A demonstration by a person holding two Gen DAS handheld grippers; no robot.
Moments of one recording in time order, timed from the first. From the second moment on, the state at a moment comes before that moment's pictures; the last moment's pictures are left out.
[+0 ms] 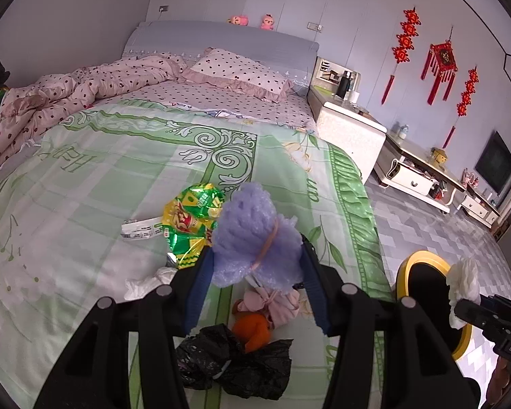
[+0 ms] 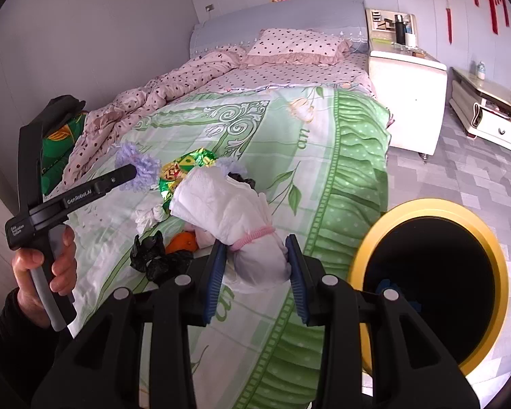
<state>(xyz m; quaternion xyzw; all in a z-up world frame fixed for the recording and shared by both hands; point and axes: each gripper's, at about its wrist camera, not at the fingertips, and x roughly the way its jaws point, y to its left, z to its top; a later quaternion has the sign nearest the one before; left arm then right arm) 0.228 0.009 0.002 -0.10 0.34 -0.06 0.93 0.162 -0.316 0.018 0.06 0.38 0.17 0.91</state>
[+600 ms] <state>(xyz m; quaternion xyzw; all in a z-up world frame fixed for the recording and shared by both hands) 0.236 -0.082 0.006 -0.07 0.35 -0.14 0.92 0.161 -0.400 0.026 0.09 0.37 0.11 0.92</state>
